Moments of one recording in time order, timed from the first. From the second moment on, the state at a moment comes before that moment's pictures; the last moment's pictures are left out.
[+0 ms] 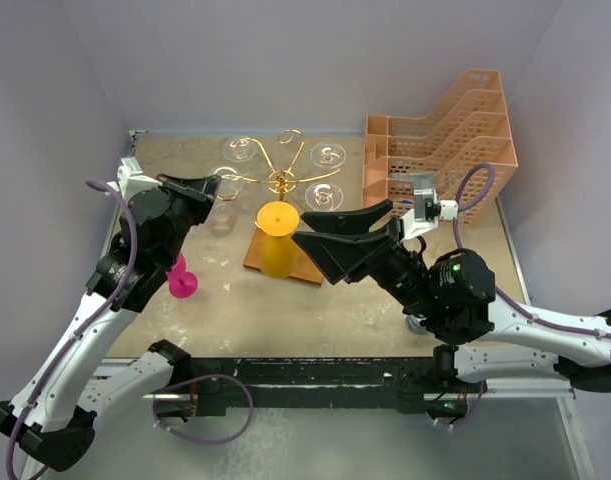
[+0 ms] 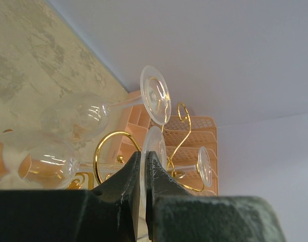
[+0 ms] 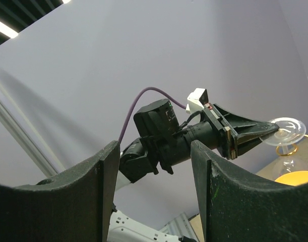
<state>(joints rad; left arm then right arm) -0.50 0.85 1.09 -0.39 -0.42 -1.17 1.36 0.94 1.05 0.46 0.32 0.45</state>
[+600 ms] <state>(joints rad) -0.50 0.85 1.10 -0.47 -0.35 -1.09 1.36 0.95 1.05 0.46 0.32 0.46</state>
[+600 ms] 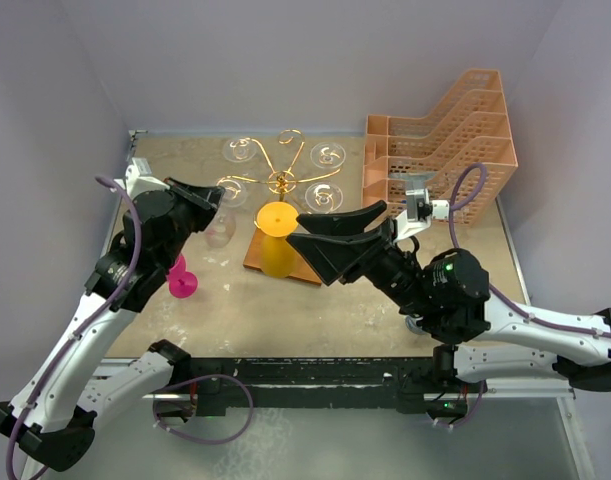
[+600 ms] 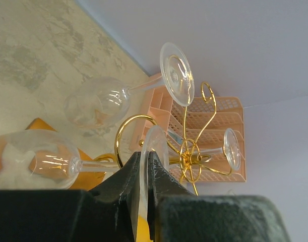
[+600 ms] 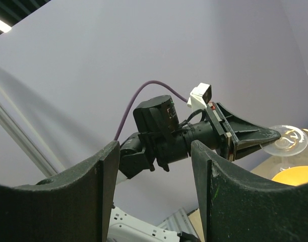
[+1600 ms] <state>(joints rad) -0.50 0.86 1.29 -0.71 -0.39 -0.80 1.36 0.94 1.05 0.43 0.37 0.48</state>
